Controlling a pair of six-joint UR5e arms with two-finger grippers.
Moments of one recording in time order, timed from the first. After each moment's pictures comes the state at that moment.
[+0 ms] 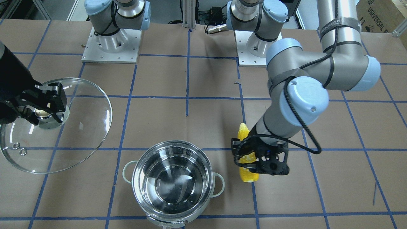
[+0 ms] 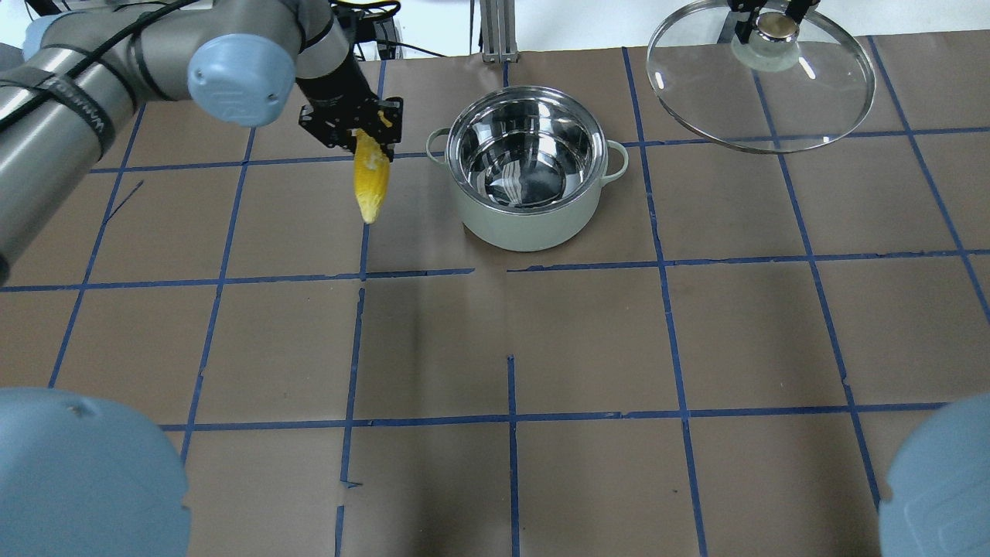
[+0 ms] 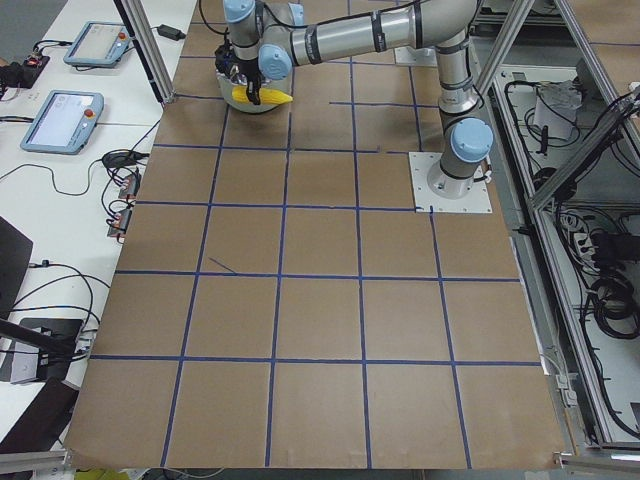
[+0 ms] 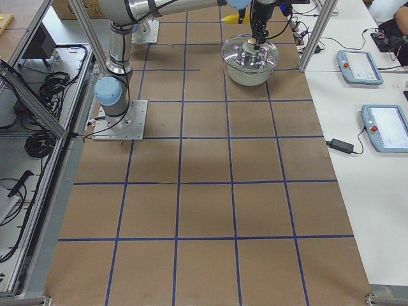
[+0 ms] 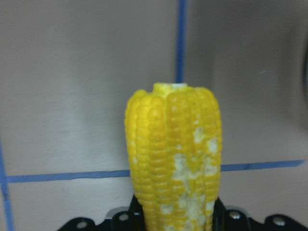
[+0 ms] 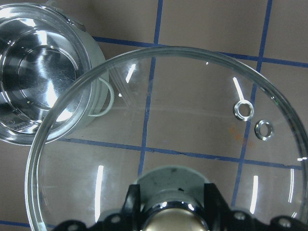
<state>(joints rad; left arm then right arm) -1.67 -2.04 -1.33 -1.32 1.47 -0.05 1.50 -1.24 1.01 -1.36 -1.56 -0.21</state>
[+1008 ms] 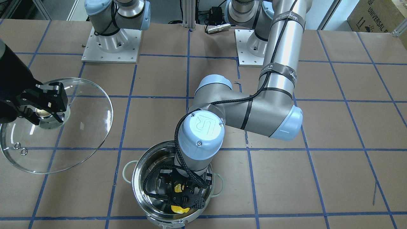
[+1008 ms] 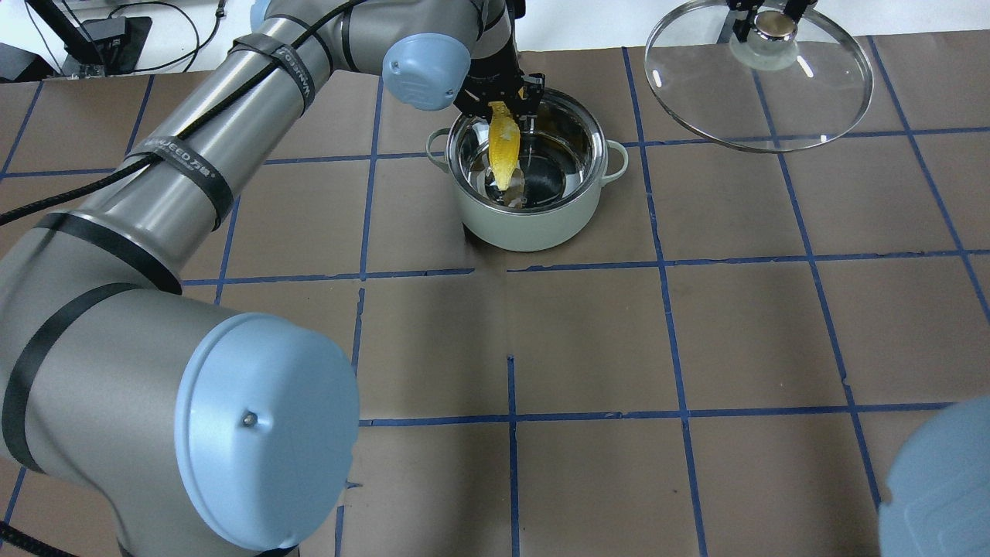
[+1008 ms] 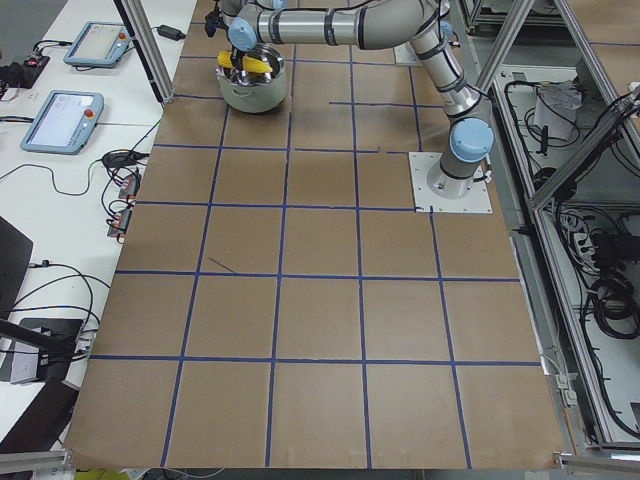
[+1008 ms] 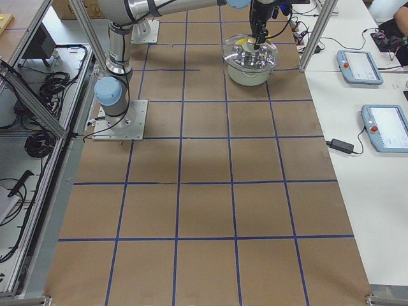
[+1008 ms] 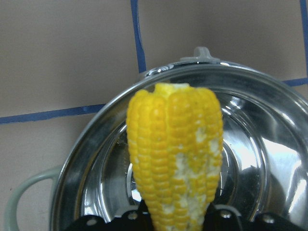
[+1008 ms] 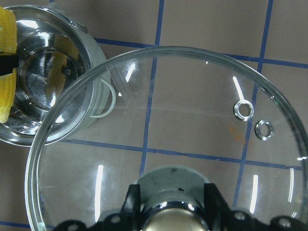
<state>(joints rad) -1.86 -2.32 -1.03 -1.25 1.47 -0.18 1.50 -1.23 1.01 -1.37 -1.55 -0.20</state>
